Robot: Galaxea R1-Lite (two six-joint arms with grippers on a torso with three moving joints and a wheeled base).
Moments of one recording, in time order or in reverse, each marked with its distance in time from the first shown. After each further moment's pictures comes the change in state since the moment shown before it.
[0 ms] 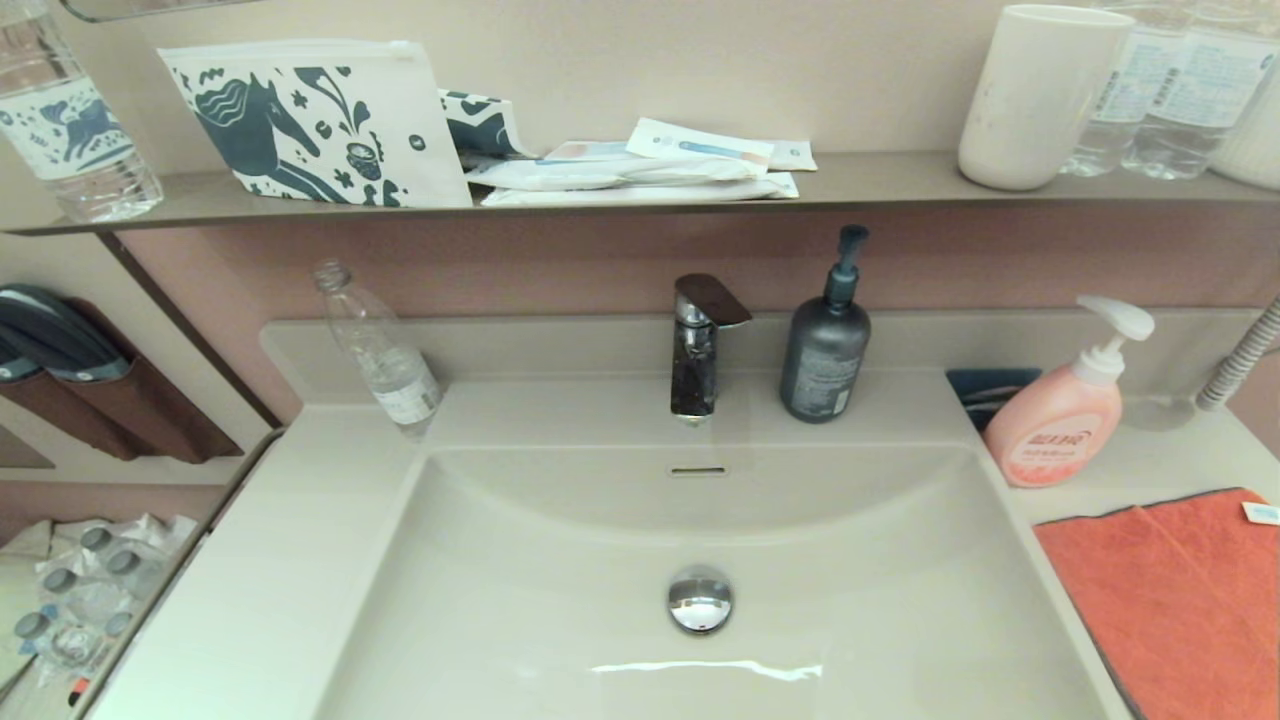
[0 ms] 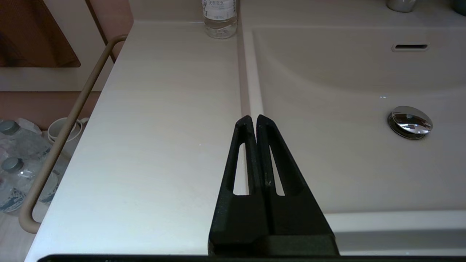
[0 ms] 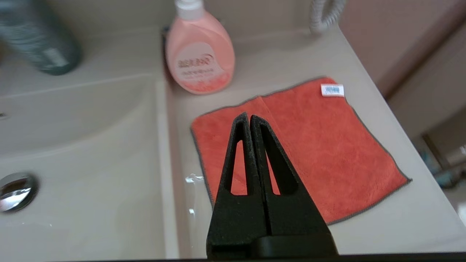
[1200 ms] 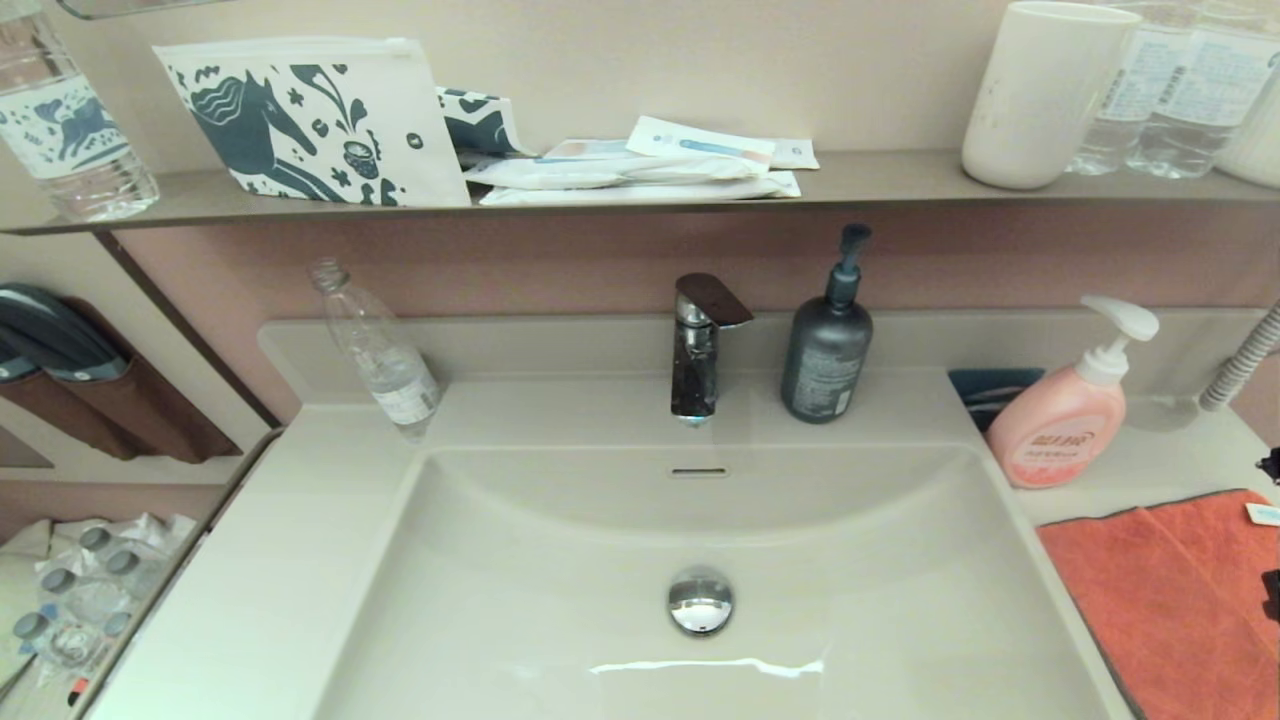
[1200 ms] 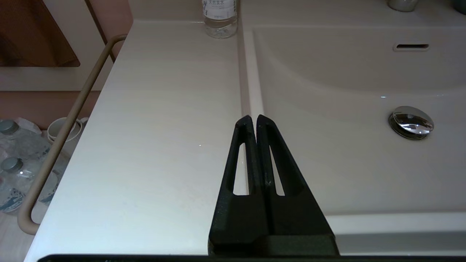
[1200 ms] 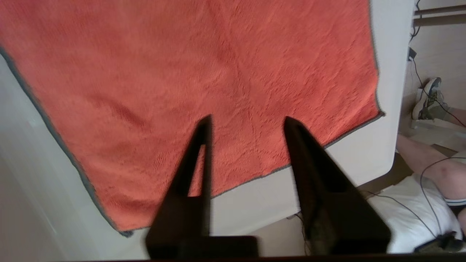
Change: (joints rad) left arm 0.000 0.000 0.000 0.000 0.000 0.000; right arm -0.217 0.835 -0.227 0.207 -0.094 -0.221
